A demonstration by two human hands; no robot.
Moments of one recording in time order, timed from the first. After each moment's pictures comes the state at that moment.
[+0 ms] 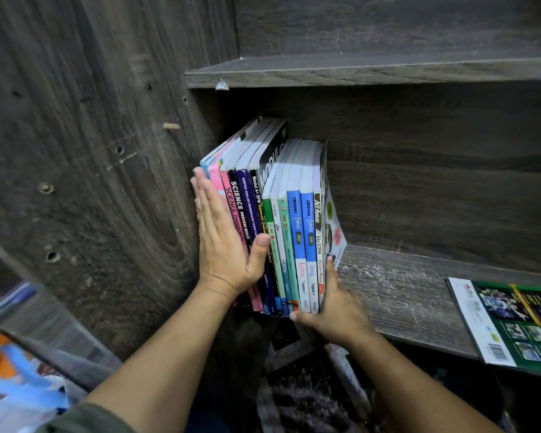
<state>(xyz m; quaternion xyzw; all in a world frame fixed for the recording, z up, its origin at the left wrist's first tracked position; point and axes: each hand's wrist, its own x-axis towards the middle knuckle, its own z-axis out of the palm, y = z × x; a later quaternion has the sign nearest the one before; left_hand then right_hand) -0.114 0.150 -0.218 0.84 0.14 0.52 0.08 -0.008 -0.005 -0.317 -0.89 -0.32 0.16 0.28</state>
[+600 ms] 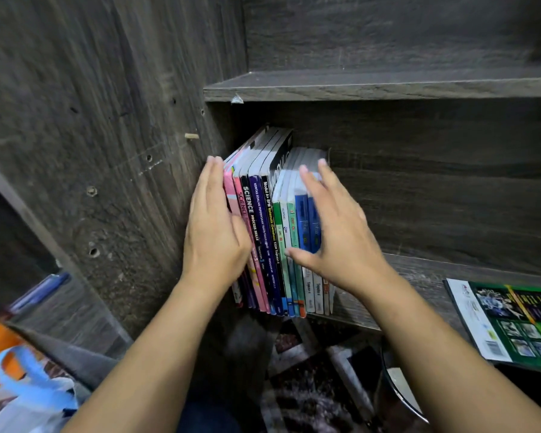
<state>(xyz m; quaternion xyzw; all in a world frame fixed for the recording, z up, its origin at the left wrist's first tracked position) -0.146 0.146 -0.168 0.84 0.19 0.50 0.11 -0.028 -0.004 -0.171 -0.79 -0.51 -0.13 0.31</state>
